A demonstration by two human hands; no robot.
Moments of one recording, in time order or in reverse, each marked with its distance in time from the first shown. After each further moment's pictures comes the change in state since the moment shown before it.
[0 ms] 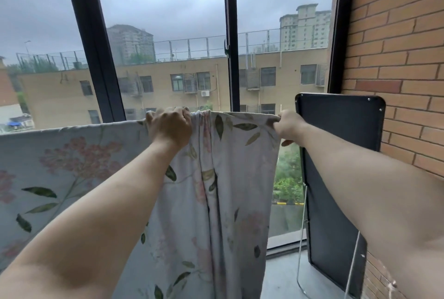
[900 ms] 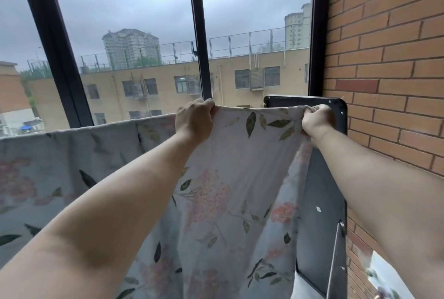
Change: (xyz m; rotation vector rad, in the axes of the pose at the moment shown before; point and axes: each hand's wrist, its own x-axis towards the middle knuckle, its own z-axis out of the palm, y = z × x) left_hand 0.028 0.235 0.051 -0.159 0.032 0.240; right_hand 0.080 0.171 -0.139 0.406 0.553 0.157
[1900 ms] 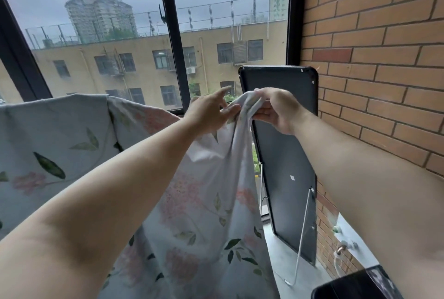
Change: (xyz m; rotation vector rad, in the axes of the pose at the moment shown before) left_hand -0.025 0.088 0.046 -0.281 -0.362 0.117; right_hand -0.040 0.014 -0.027 0.497 -0.752 0.165
